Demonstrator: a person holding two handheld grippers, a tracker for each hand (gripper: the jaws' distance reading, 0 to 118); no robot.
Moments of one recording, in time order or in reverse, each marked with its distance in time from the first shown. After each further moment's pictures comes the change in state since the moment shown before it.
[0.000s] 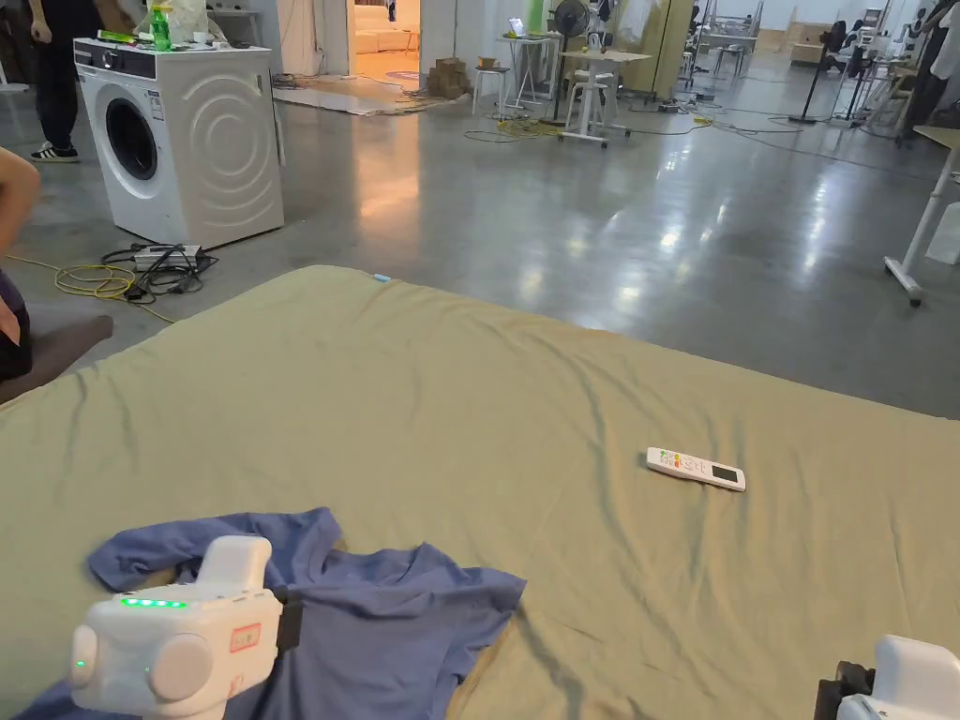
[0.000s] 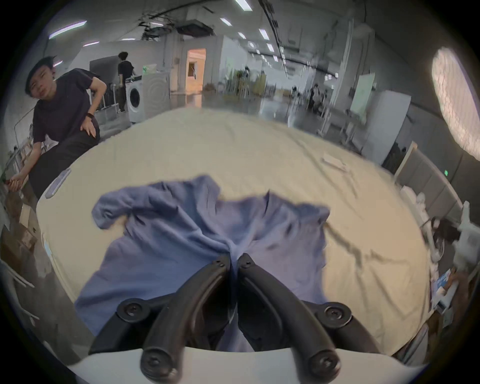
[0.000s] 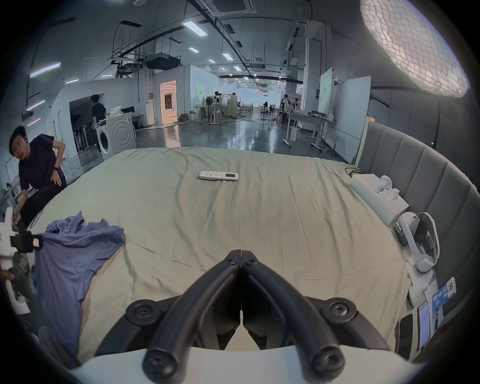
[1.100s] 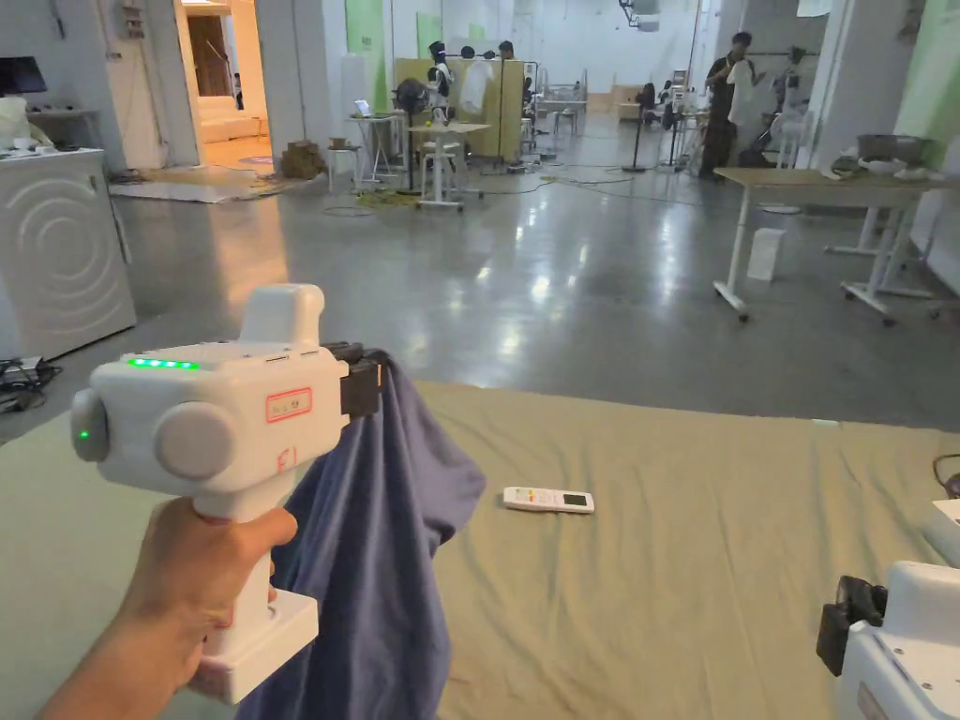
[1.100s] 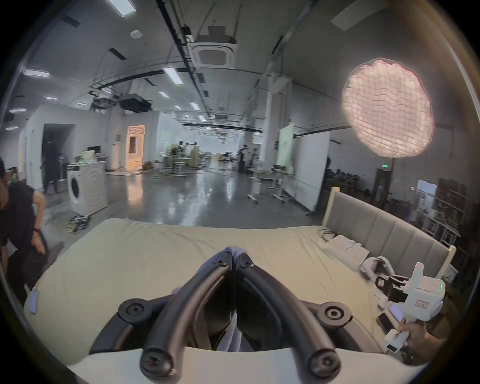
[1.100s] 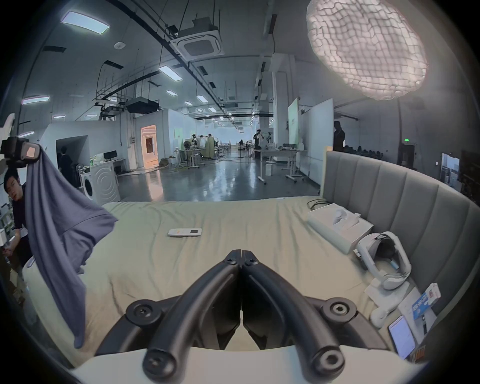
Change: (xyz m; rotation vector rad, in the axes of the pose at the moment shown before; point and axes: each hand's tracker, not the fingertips) left arm 0.269 0.176 0.111 0.379 -0.398 -0.295; right arm 0.120 0.043 0.090 0.266 -0.128 -0.121
